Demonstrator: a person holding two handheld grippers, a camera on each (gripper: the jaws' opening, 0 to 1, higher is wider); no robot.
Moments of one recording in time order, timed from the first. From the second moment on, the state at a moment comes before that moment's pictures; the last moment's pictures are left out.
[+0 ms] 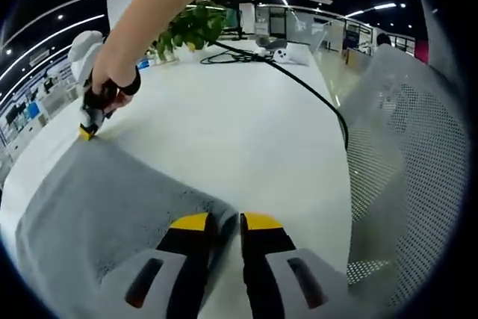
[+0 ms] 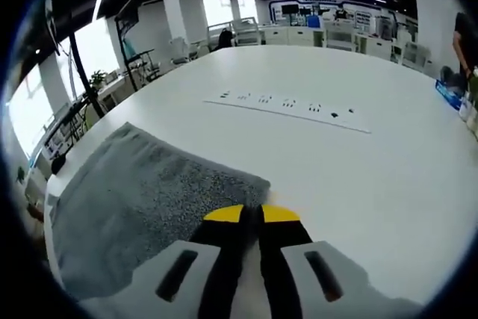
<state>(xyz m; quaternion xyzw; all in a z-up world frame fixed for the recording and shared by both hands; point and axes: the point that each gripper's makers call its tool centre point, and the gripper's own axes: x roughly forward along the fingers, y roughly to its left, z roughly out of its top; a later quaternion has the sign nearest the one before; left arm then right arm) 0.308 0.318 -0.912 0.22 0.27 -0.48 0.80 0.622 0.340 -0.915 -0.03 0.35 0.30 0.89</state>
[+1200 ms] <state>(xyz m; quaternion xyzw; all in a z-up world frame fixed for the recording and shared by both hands) 0.309 0.302 -0.833 0.02 0.23 -0.49 0.84 0.608 0.306 -0.867 -0.02 0.34 0.25 0.91</state>
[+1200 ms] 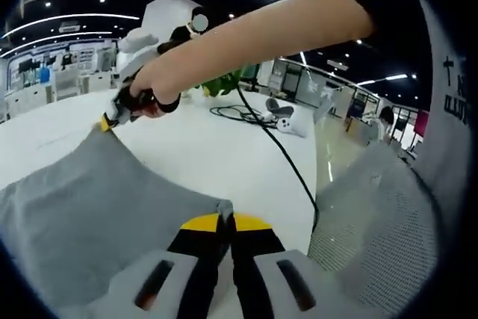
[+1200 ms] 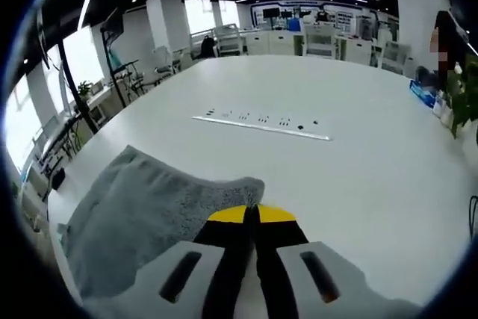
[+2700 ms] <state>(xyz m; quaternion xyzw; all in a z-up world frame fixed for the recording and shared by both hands) 0.294 0.489 -0.779 -0.15 0.19 -0.20 0.95 0.590 0.468 -0.757 0.00 0.26 0.36 0.89</state>
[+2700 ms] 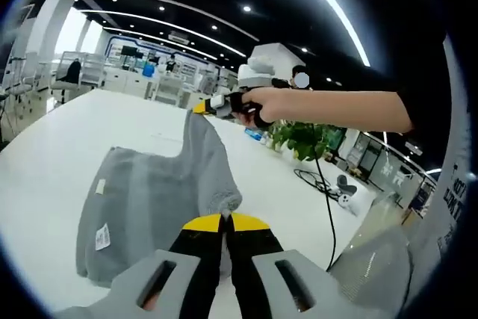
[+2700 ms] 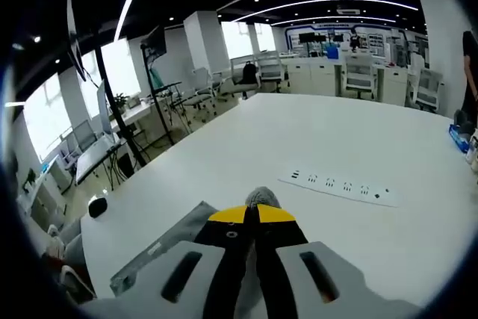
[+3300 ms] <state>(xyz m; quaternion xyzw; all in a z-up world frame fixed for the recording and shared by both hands) 0.279 0.567 -0.806 -0.20 0.21 -0.06 0.96 0.588 0.545 -0.774 -0.02 0.27 0.40 0.88</state>
